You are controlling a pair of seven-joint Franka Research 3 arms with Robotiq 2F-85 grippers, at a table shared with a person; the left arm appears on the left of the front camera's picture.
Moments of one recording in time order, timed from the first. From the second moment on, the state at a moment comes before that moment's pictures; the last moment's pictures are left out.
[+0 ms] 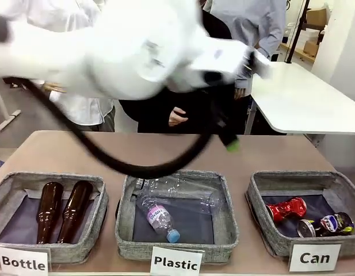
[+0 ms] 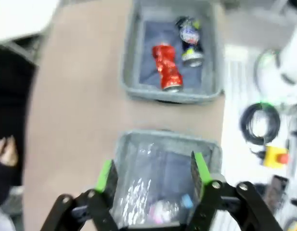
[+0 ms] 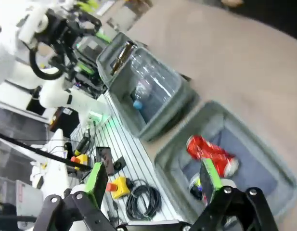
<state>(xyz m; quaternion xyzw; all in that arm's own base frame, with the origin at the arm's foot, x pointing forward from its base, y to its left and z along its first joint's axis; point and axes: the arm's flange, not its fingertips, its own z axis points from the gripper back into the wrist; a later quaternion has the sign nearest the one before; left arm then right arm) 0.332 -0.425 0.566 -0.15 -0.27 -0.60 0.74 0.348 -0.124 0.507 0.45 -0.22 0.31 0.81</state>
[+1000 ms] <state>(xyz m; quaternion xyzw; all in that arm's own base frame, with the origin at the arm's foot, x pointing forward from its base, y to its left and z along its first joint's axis) 0.395 0.041 0.519 -0.62 -0.15 -0.08 0.76 0.386 0.006 0.444 0.55 -0.17 0.13 0.81</state>
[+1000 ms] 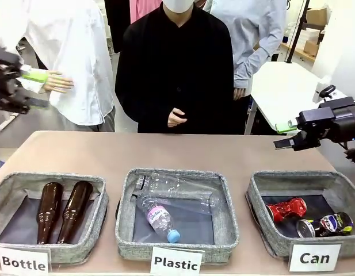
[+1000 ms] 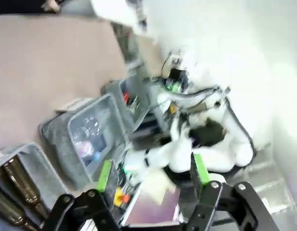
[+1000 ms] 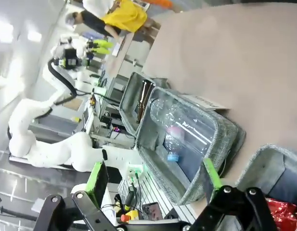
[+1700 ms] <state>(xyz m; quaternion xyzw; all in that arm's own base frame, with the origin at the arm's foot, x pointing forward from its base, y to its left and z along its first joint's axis) 0.379 0.061 0.497 -0.63 -0.17 -0.06 0.76 0.388 -0.003 0.448 0.55 -0.17 0.12 0.81</state>
